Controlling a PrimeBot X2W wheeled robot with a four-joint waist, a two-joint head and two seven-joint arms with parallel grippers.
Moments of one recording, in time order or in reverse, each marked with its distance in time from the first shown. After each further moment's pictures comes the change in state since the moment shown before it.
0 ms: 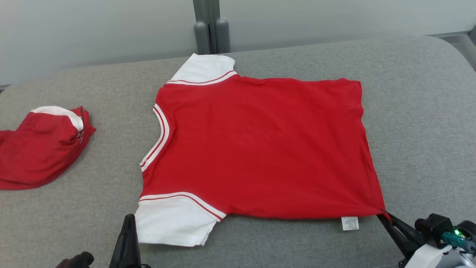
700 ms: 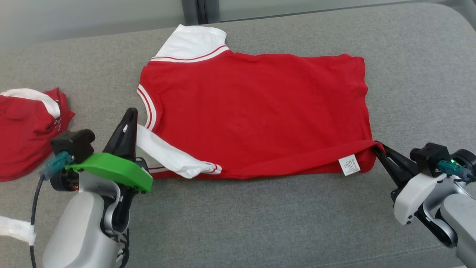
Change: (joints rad) left arm -0.563 0.096 -0.077 0.270 0.093 -0.095 0.149; right arm -0.360 -0.025 0.124 0.076 0.090 0.000 0.038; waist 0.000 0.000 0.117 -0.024
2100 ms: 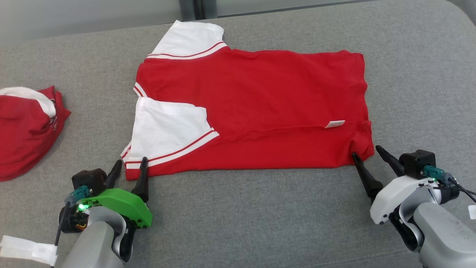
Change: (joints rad) left arm -0.065 -0.049 -0.021 0.541 0.068 -0.065 -0.176; right arm -0.010 0.246 -0.138 0.269 0.040 0.000 -0.041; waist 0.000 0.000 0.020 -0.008
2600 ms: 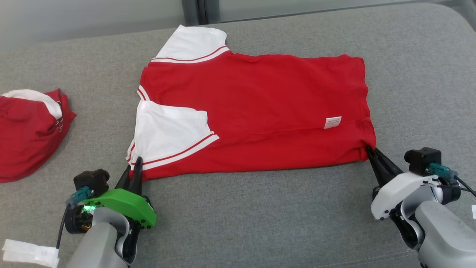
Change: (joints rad) left arm -0.004 -0.015 -0.005 -0.007 -0.029 -0.002 0.000; right arm -0.015 0.034 -0.045 0.038 0.033 0.000 0.000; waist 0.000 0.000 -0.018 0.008
